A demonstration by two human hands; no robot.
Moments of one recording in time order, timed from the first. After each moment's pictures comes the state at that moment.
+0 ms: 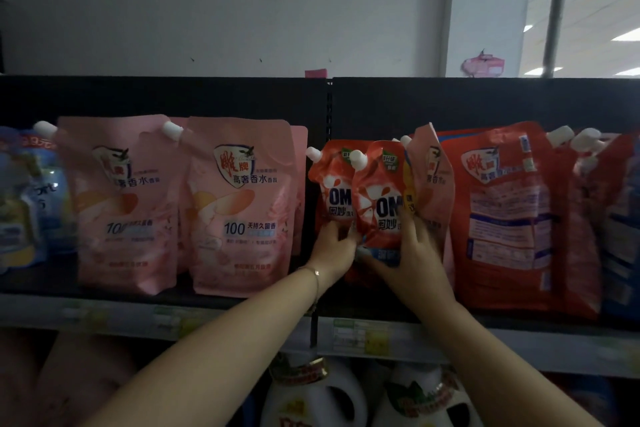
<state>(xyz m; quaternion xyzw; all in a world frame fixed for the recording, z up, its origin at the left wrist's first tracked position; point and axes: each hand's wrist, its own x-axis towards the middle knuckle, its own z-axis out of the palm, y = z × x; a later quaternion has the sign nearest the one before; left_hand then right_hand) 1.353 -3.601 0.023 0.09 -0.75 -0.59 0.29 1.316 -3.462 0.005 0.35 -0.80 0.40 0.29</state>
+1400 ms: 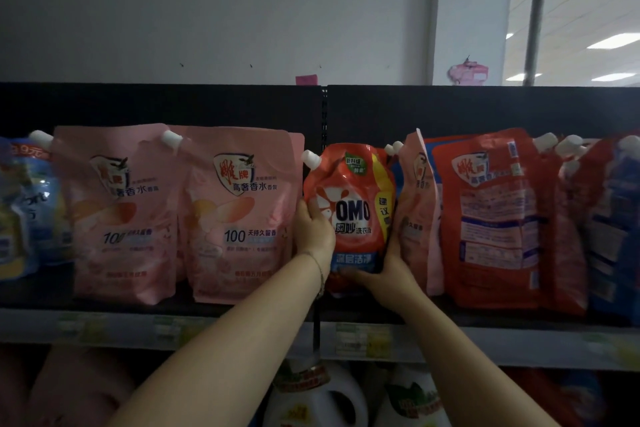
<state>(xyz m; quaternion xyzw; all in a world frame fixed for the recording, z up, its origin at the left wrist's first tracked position) 1.379 -3.595 0.063 0.15 -0.65 -0.59 0.46 1.321 -3.488 -0.001 0.32 -0.75 0.57 0.05</state>
